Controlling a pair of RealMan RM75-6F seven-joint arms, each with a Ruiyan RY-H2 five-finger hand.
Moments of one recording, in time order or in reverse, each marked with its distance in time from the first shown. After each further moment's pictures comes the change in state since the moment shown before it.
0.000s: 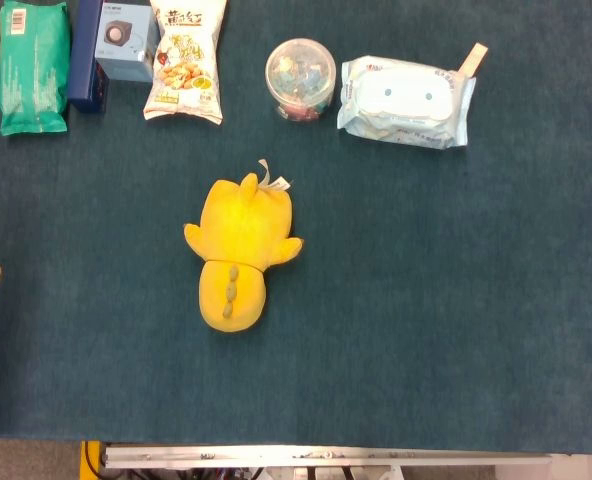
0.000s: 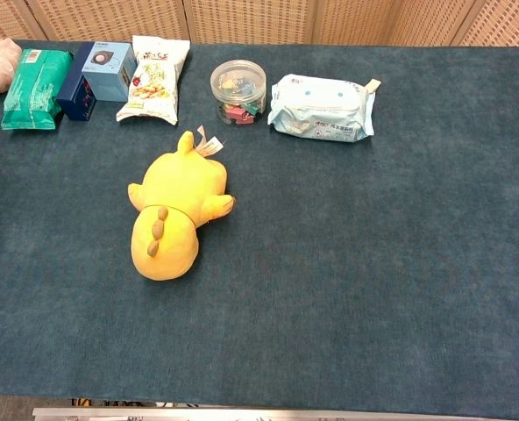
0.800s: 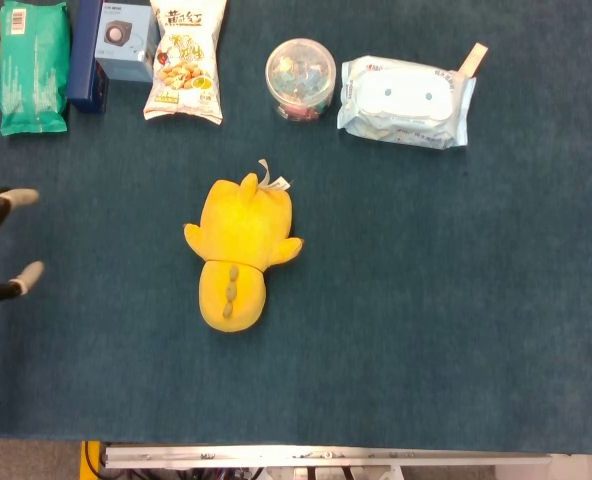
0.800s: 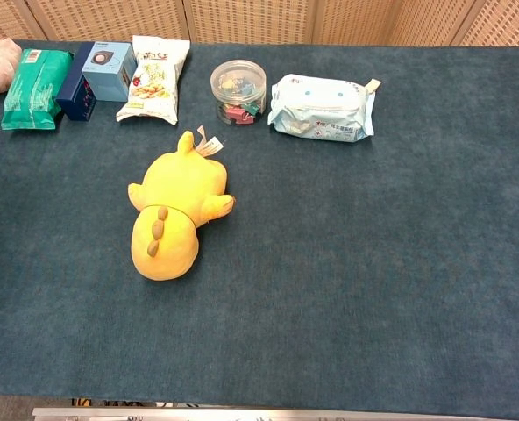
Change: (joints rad) left arm -0.077 0.019 0.010 -0.006 0.111 -0.067 -0.182; right arm 0.028 0.062 0.031 -0.042 -0.008 0.000 0.028
